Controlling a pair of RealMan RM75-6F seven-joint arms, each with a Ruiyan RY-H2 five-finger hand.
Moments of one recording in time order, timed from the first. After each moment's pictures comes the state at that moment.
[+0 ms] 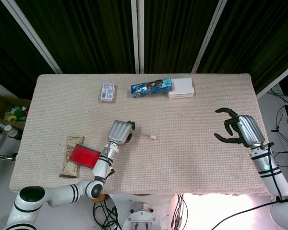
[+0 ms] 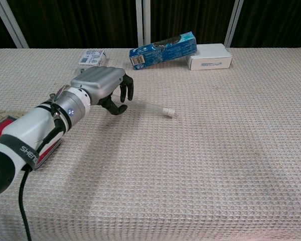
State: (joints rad) left arm -0.81 -1.99 -0.27 -1.12 1.07 1.02 0.52; right arm 0.44 -1.04 0.15 -1.70 -1.45 1.24 0.49
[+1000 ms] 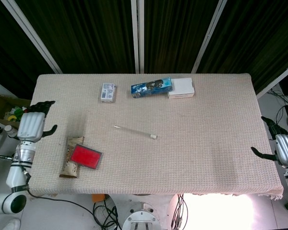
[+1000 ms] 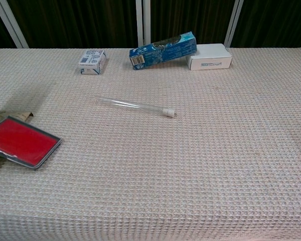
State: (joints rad) left arm -0.41 -1.21 -0.17 -1.58 1.17 1.25 0.18; right arm 0.24 -1.00 0.05 -1.55 -1.40 1.33 0.34
